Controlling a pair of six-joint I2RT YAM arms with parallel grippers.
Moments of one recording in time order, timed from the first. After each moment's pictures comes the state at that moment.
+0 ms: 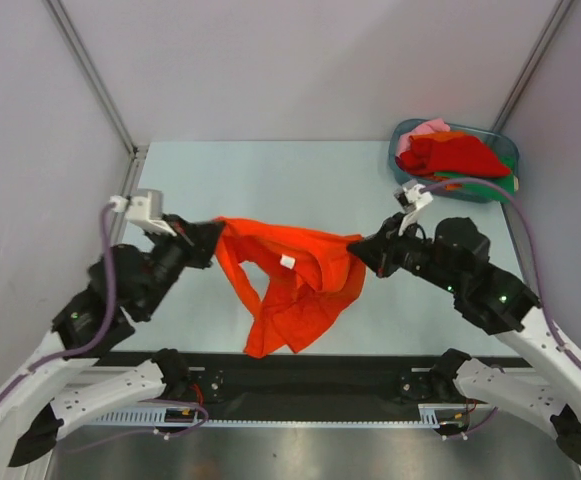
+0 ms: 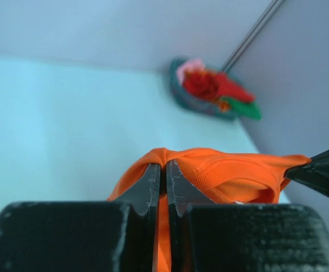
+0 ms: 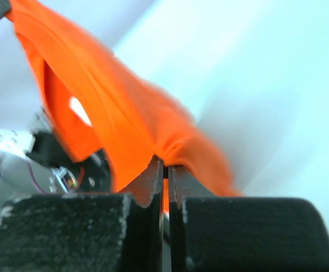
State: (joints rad) left arm -0.92 0.66 1.04 -0.50 -0.49 -0.51; right arm 0.76 0.81 1.04 -0.47 -0.11 0.37
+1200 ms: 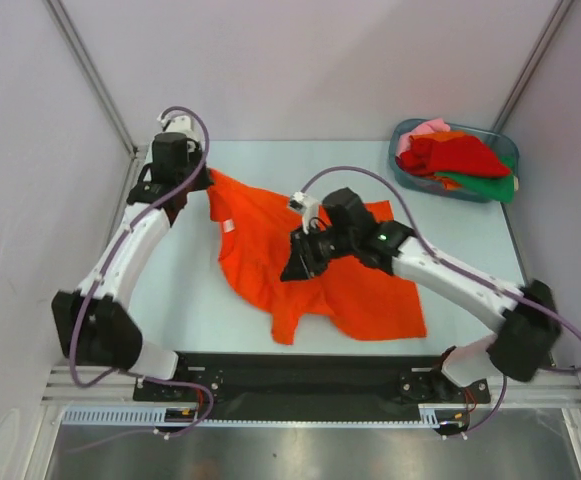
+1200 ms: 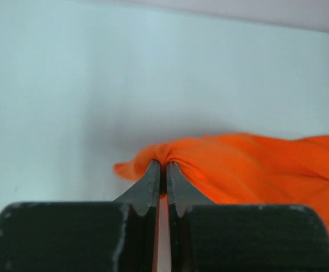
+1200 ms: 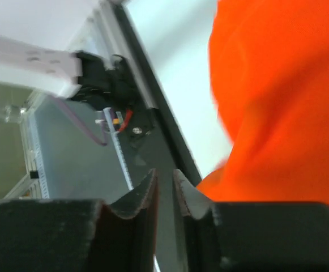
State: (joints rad) left arm -0.24 1.38 1.33 -0.34 -0.06 -0.23; right arm 0.83 1.34 1.21 -0.42 -0.58 0.35
